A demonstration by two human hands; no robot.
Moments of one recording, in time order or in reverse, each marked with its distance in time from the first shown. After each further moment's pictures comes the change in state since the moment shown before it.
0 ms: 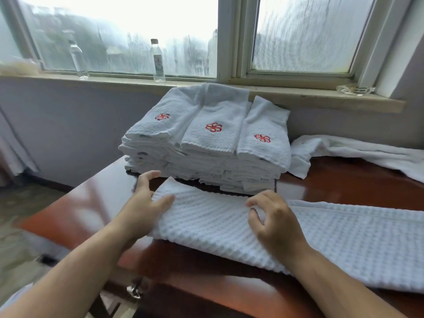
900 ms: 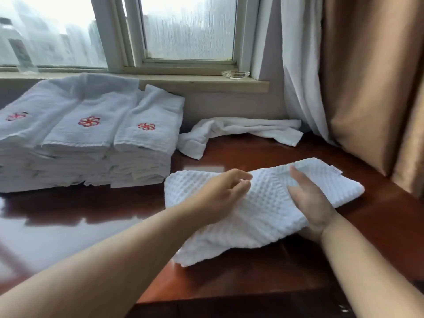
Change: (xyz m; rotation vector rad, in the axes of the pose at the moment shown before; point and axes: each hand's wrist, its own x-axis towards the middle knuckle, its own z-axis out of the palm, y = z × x) left_hand -0.081 0.130 0.297 0.215 -0.755 0.517; right_hand -0.104 0.124 -0.220 1.342 -0.029 1.001
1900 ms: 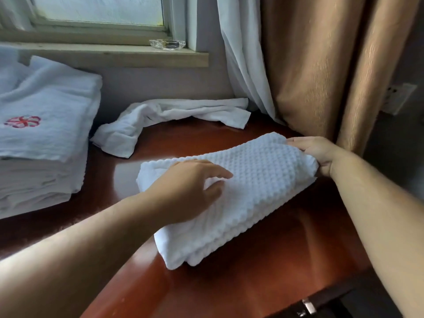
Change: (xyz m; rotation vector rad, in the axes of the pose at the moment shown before) left_hand 0.079 0.009 0.036 0.454 -0.062 0.335; right_hand 0.013 -0.126 -0.156 -0.579 0.564 -0.067
